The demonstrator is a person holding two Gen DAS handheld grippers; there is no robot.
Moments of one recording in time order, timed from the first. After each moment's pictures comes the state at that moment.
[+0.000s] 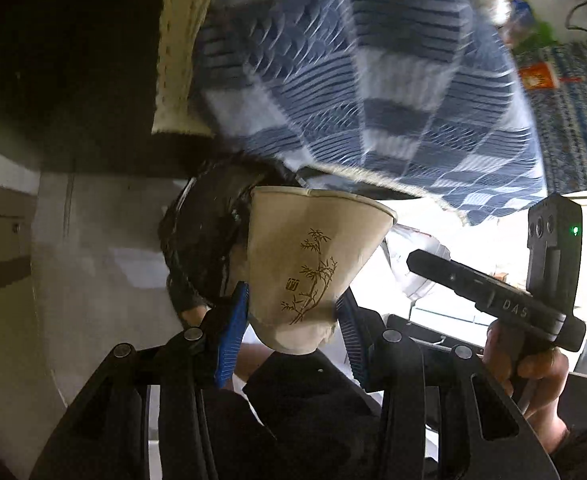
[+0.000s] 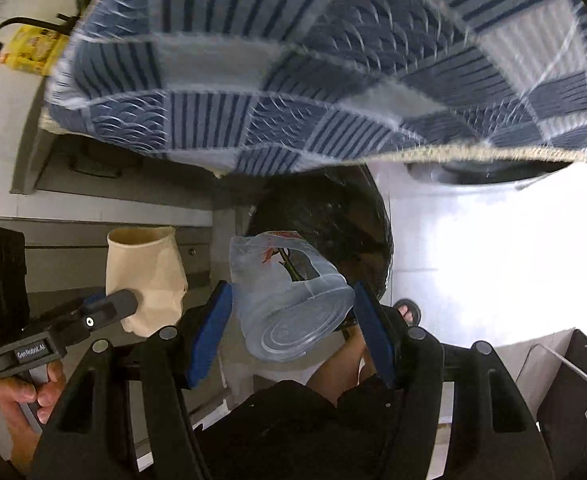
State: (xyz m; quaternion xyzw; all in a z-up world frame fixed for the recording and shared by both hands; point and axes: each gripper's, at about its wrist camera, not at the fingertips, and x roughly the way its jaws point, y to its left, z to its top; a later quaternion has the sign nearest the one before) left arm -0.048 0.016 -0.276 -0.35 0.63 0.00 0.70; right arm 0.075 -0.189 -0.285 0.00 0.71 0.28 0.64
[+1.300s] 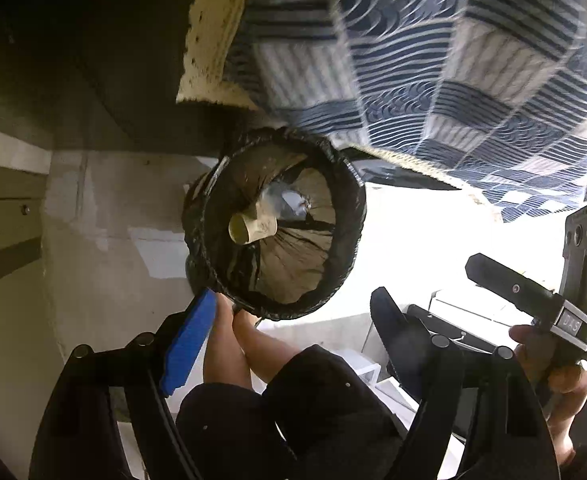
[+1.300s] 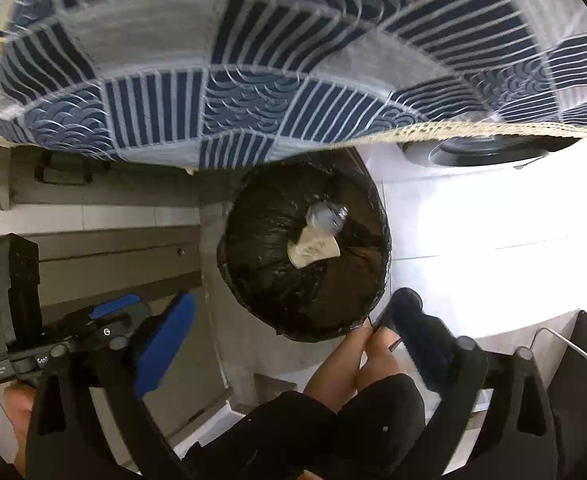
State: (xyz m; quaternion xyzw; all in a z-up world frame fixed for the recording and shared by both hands) left arm -0.043 0.033 -0.320 -0.34 0.66 0.02 0.67; right arm 0.083 -0.190 -0.298 0.01 0.72 0.25 0.65
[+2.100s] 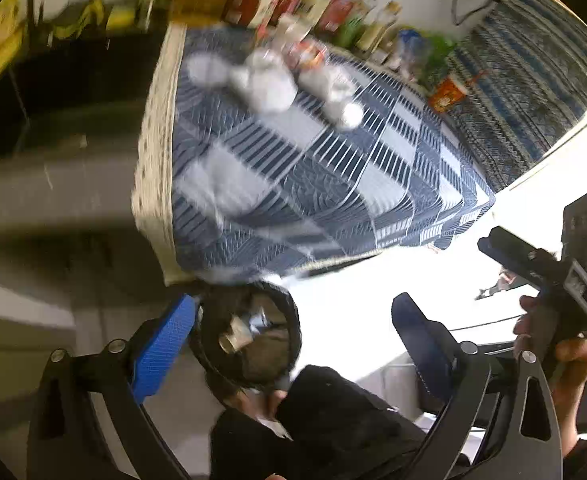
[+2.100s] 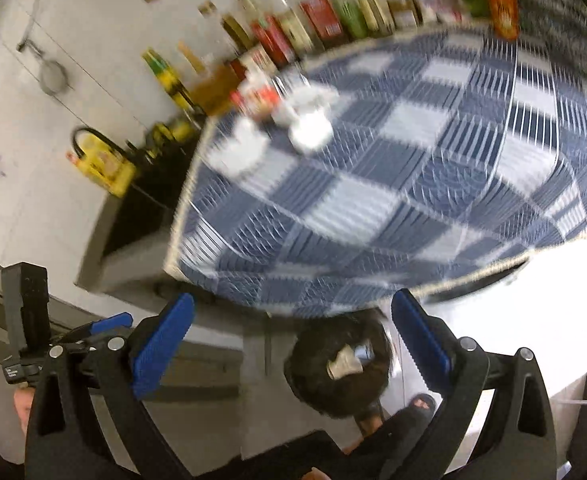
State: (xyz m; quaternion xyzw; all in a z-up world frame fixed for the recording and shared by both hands) left arm -0.023 0.027 -0.067 -0.20 0.51 -0.03 0.84; right arm 0.083 -0.240 -0.043 0.10 0.49 0.30 0.81
